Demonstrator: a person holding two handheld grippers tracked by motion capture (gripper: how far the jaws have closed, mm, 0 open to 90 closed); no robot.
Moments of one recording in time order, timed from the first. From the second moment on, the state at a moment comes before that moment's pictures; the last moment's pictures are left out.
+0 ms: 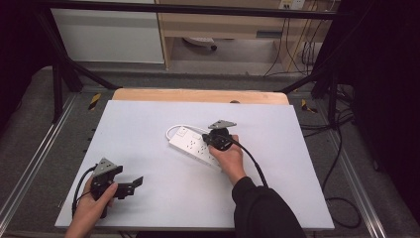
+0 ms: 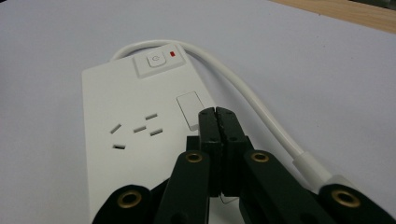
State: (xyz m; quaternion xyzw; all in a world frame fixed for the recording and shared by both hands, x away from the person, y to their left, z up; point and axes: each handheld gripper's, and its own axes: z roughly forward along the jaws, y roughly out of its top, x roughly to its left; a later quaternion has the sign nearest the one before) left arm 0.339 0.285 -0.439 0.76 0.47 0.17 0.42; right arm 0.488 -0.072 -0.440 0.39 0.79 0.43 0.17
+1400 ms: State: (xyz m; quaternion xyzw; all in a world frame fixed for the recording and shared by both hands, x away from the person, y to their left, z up) left arm 0.339 0.285 -0.440 0.76 0.47 0.17 0.42; right arm 0.489 -0.074 -0.441 0.40 0.79 0.44 0.16
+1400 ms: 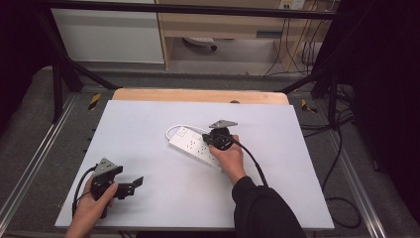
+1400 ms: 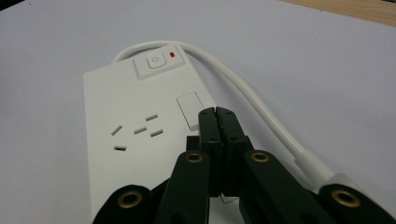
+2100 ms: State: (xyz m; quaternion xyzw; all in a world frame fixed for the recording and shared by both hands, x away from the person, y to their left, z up) left arm 0.339 0.285 -0.440 0.76 0.47 0.17 0.42; right arm 0.490 -0.073 -0.442 0.41 0.79 0.44 0.16
